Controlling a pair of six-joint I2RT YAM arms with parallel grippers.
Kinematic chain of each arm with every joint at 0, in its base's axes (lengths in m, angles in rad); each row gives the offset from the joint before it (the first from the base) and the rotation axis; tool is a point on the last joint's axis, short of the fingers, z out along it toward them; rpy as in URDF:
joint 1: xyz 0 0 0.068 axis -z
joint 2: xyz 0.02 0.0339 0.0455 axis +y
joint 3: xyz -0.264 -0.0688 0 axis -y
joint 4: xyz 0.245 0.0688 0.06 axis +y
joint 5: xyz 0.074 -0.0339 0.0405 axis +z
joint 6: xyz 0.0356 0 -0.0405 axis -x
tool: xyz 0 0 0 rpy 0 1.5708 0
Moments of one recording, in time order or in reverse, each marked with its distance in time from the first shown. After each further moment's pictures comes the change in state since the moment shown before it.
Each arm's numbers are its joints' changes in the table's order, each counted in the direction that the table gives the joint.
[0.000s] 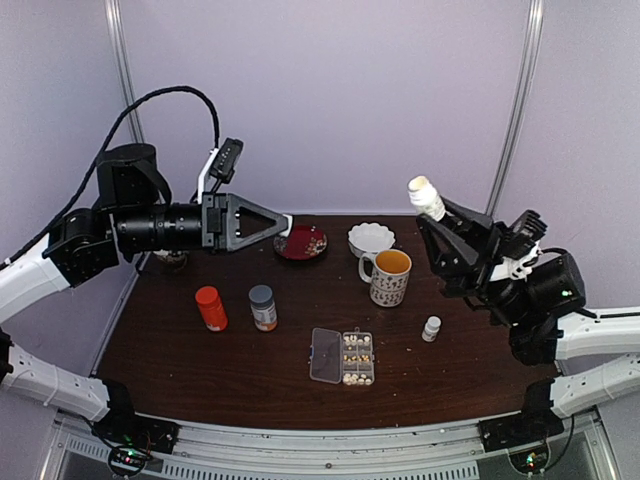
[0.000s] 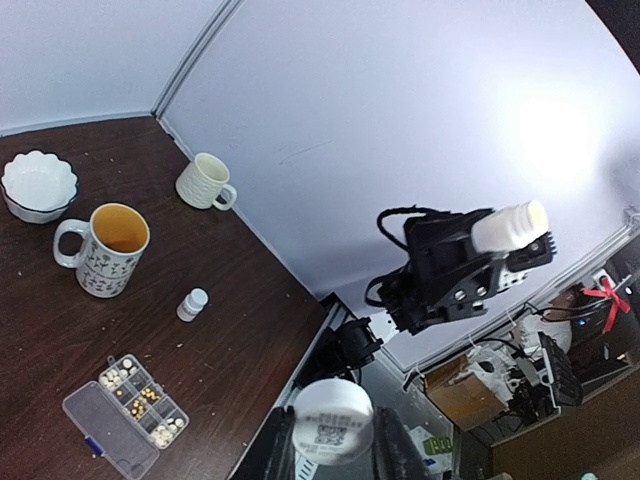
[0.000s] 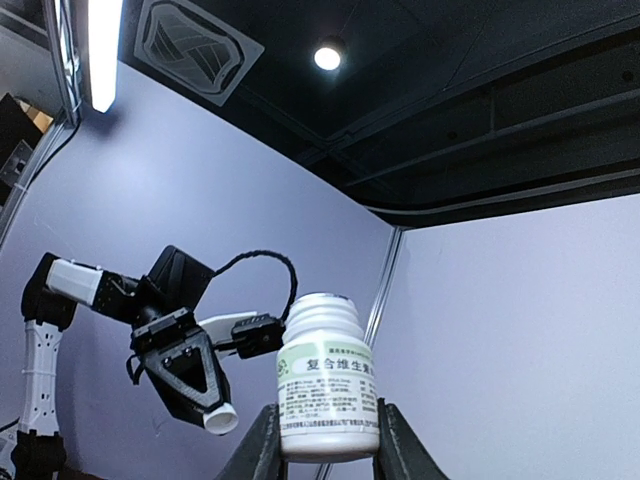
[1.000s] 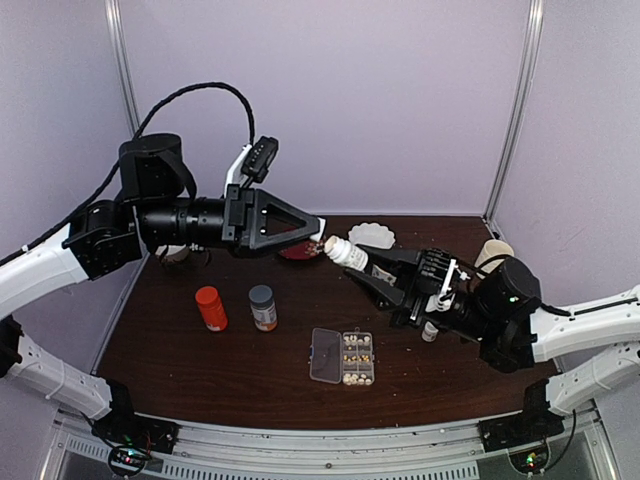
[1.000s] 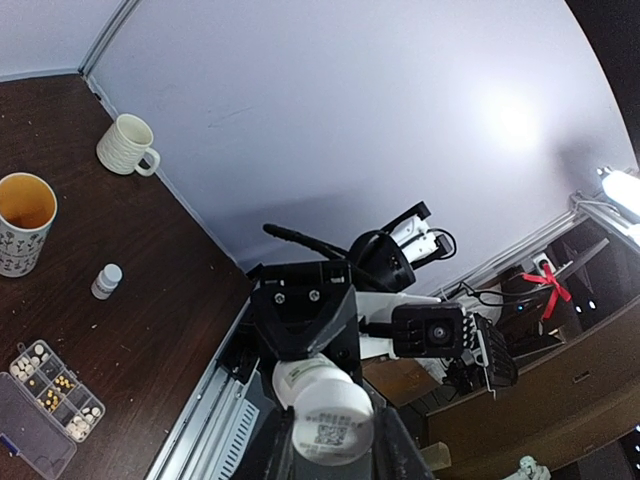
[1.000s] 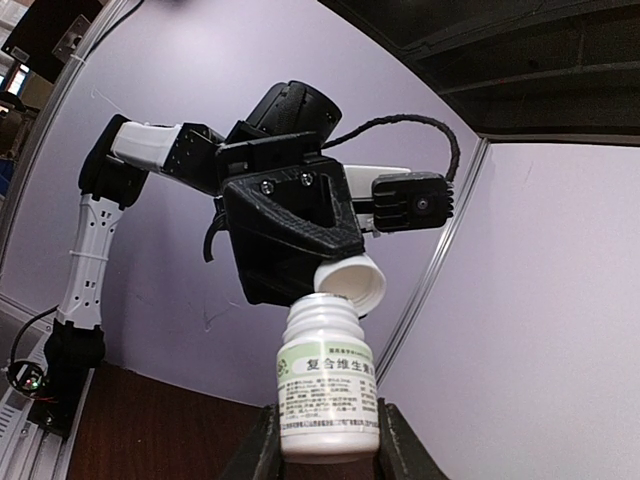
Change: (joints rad) left arm 0.068 0.121 0.085 -0.086 -0.121 0.138; right arm -0.111 0.203 0.052 0.185 -0.014 0.131
